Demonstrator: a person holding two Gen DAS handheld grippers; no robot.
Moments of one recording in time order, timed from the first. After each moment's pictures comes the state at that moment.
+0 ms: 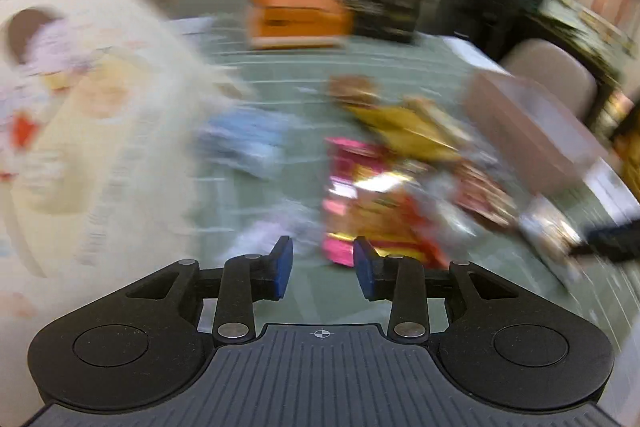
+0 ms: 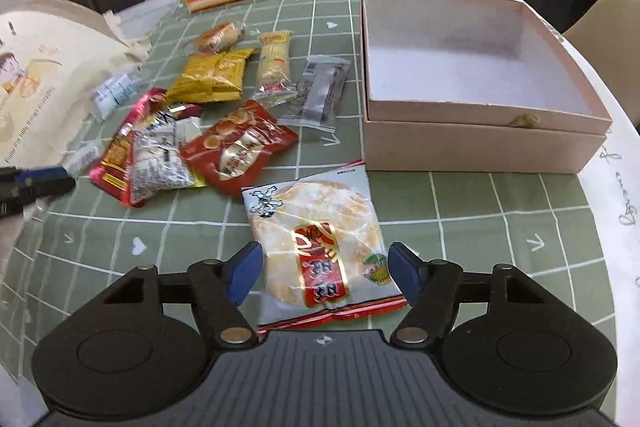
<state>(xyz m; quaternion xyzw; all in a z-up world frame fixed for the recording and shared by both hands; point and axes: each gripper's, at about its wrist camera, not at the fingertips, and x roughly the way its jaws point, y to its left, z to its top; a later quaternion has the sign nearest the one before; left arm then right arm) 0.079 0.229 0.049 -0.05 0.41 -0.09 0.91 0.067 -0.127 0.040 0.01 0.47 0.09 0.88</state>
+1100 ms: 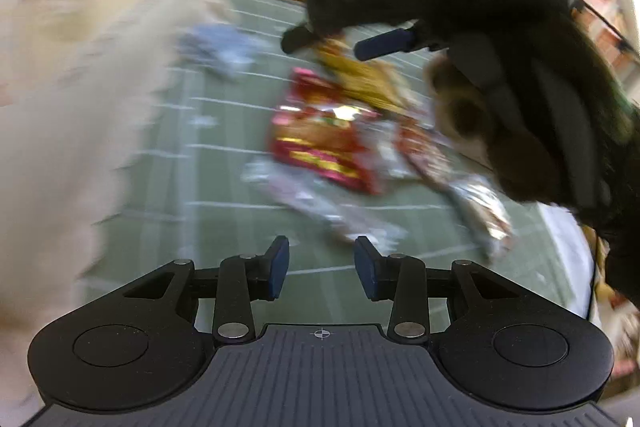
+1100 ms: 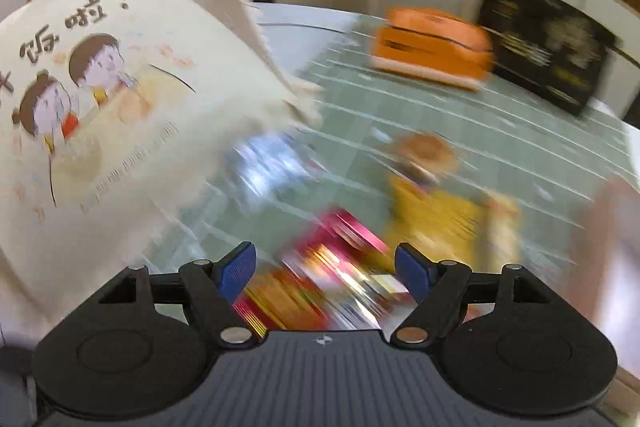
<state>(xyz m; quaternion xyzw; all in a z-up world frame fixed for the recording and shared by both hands) 0.002 0.217 0.040 -0.17 0.44 -0.12 0.87 0.178 0.075 0.081 -0.11 0.44 0.25 0.85</state>
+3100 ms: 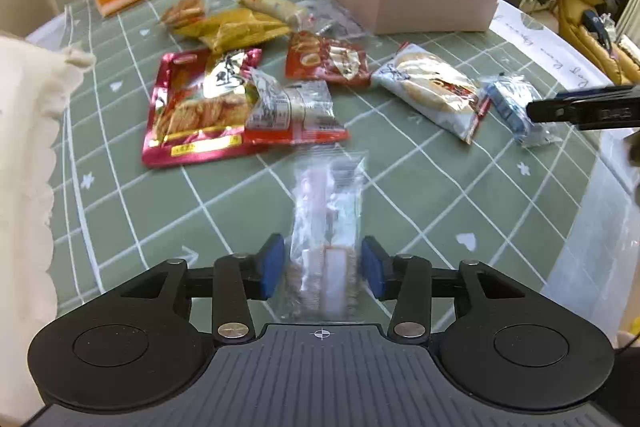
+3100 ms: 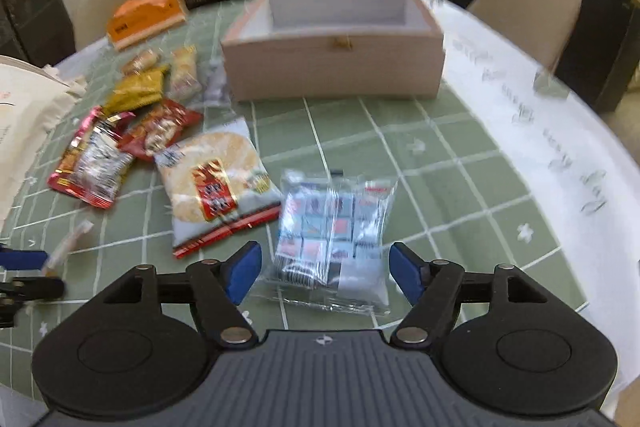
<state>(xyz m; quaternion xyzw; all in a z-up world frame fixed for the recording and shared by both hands) 0.007 0.106 0.030 0.11 0.47 -0.24 0.85 -0.014 -0.178 0.038 0.05 0.43 -0.02 0.90</state>
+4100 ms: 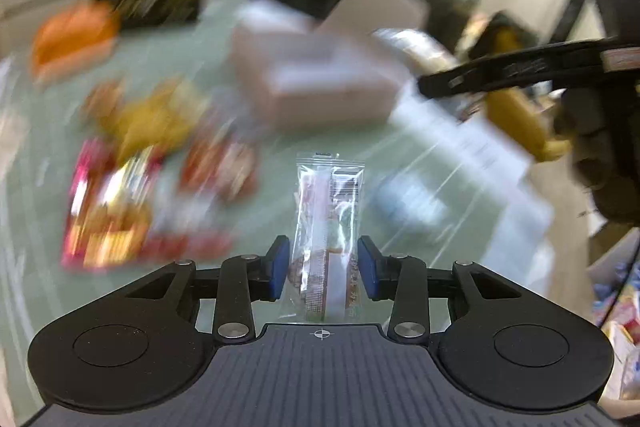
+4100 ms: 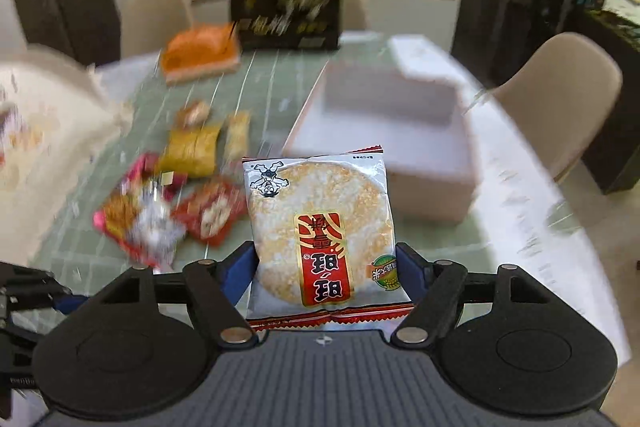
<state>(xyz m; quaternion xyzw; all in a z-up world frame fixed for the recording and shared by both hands) 0.009 0.061 0.107 0.02 0.38 -0.36 0.85 0.025 -0.163 0.136 -0.01 0.39 0.02 0.92</state>
